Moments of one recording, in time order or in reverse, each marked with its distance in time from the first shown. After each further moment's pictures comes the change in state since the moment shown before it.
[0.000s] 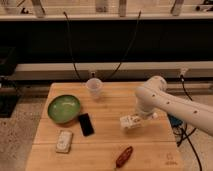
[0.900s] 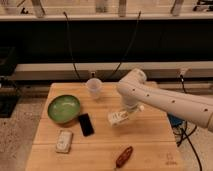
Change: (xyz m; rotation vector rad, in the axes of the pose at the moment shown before) arm -0.055 -0.047 -0.011 0.008 0.043 -0.113
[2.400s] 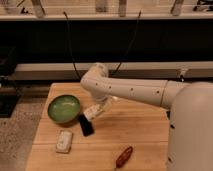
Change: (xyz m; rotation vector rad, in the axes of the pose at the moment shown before) arm -0.112 -0.107 -0.013 0.027 0.066 -0.194
